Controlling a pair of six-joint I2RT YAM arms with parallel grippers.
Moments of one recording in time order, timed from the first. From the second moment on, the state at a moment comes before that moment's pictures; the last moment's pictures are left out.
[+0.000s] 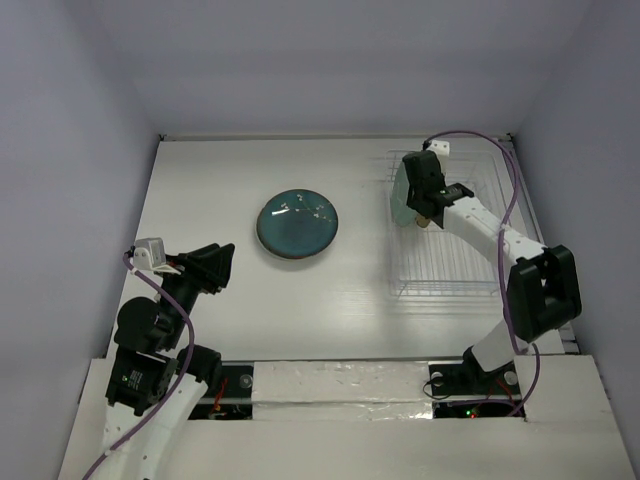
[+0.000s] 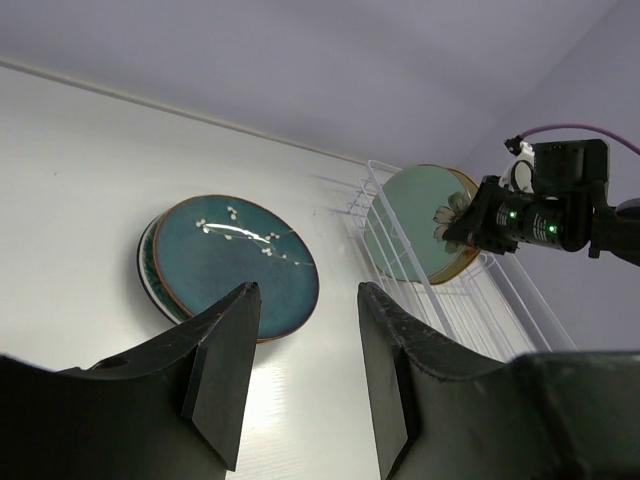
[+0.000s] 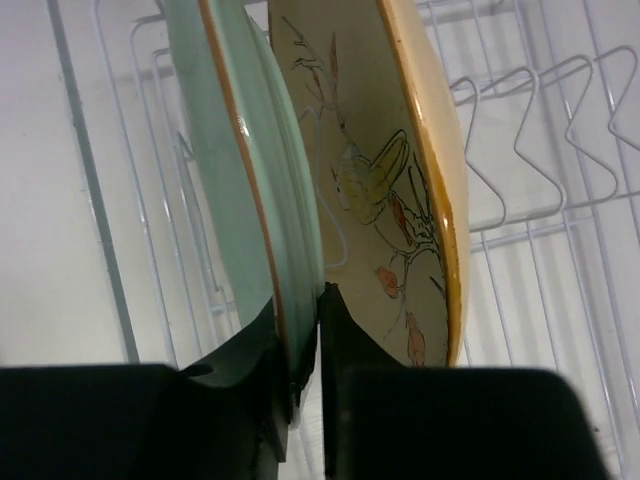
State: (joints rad) left arm -0.33 0.18 0.64 -0.38 -0.03 -0.54; right arm 0.40 1.60 1.24 -0.40 0.55 0.38
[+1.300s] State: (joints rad) left arm -0.31 0.18 0.64 -0.38 0.00 -0.54; right arm 0.69 1.69 1.33 -0.13 0.01 0.72
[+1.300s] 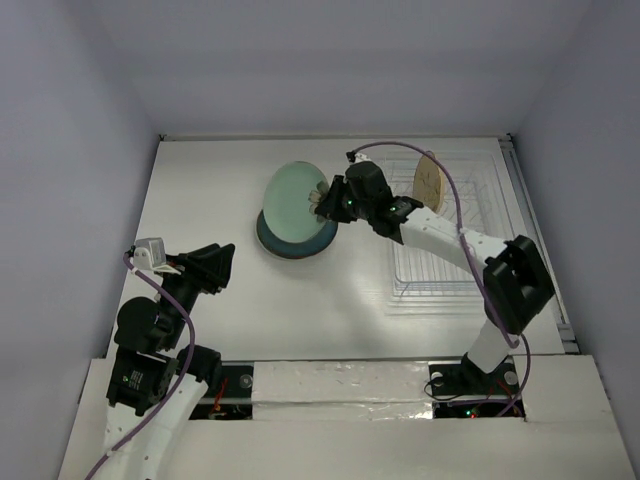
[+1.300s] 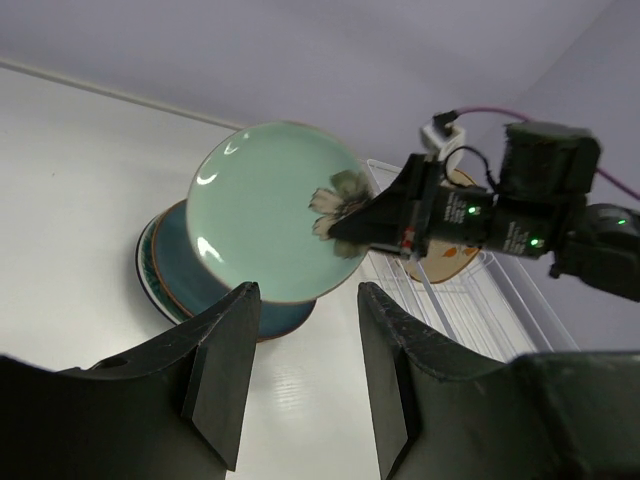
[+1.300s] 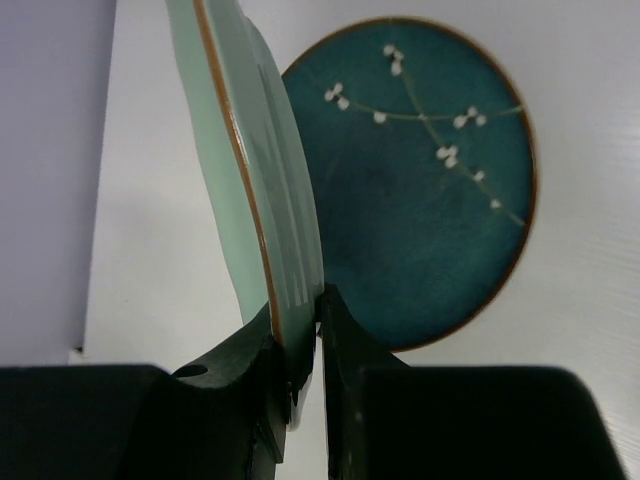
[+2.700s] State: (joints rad) left arm -0.31 0.18 0.64 -0.38 0.00 -0.54; right arm 0.74 1.68 1.23 -0.23 -0.01 0.55
